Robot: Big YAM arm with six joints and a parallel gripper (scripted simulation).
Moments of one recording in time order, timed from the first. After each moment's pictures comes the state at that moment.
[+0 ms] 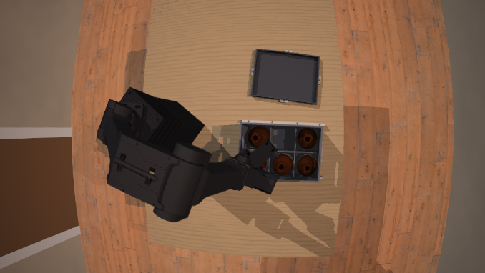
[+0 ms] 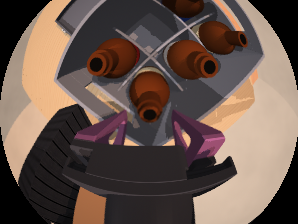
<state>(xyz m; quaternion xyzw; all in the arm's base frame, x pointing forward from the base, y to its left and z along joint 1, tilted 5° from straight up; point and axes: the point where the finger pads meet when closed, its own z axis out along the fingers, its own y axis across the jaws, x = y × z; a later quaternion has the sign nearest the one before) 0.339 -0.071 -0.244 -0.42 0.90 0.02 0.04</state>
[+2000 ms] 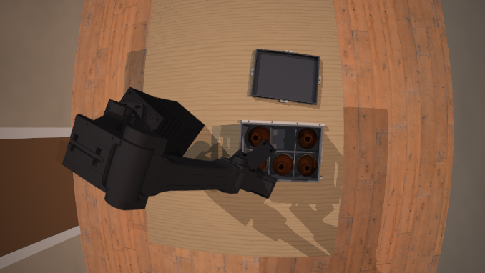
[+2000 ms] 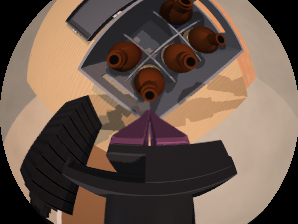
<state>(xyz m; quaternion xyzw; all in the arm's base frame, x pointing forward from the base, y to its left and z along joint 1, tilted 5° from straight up) 0.338 -0.074 -0.181 -0.43 0.90 0.02 0.04</state>
